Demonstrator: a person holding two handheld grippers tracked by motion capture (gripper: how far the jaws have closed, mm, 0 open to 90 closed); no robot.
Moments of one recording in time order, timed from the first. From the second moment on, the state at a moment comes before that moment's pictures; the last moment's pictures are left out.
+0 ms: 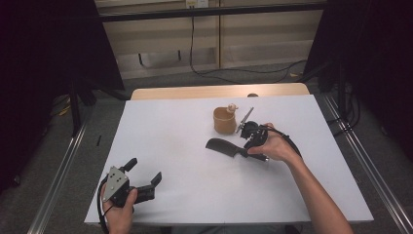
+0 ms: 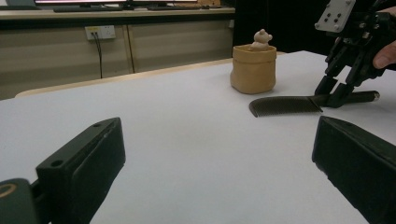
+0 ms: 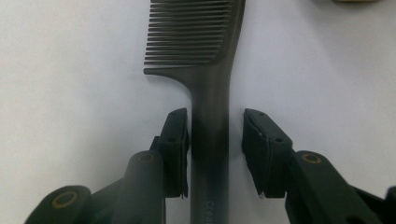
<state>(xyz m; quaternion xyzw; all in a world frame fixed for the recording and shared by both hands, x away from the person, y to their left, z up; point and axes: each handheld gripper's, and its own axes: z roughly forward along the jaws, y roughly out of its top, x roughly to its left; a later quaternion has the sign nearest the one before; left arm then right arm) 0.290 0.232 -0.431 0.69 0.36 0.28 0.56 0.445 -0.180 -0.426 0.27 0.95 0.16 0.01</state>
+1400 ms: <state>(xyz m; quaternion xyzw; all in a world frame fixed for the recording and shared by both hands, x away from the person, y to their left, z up) 0.293 0.231 -0.433 0.70 0.36 0.28 0.55 0.444 -0.173 -0.424 0.27 0.95 0.14 0.01</state>
